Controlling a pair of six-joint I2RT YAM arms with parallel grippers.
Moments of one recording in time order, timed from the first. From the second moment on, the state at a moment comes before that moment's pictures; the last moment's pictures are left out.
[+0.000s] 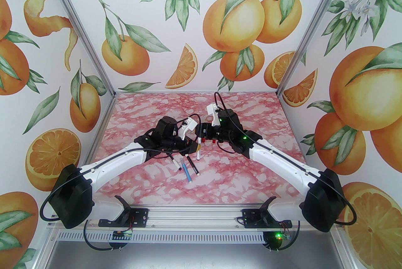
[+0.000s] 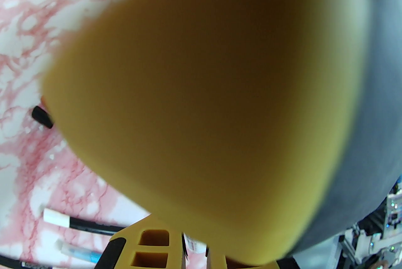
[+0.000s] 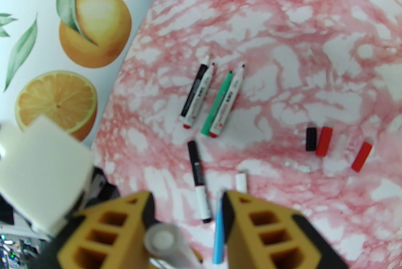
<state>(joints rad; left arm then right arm) -0.67 1.40 0.94 -0.19 0.60 -0.29 0.63 1.38 1.04 -0.20 -0.28 0.63</state>
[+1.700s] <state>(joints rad) -0.71 1.40 0.86 0.02 0.55 -0.41 0.63 1.39 1.05 -0.24 -0.29 0.68</state>
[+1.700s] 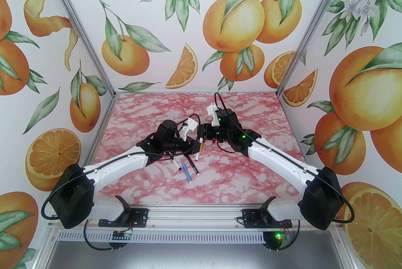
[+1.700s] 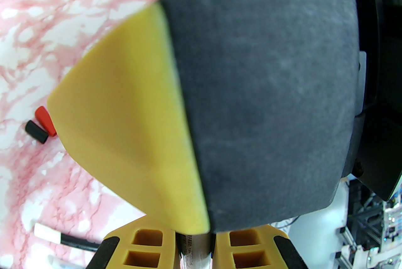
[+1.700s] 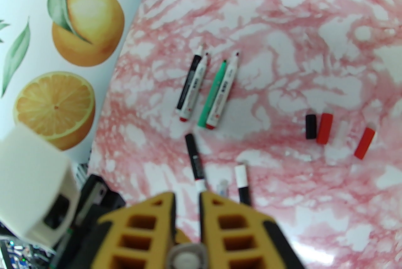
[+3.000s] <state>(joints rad) -0.80 1.47 0.93 0.06 0.49 -0.31 0.47 1.25 0.92 -0.20 -0.40 0.74</state>
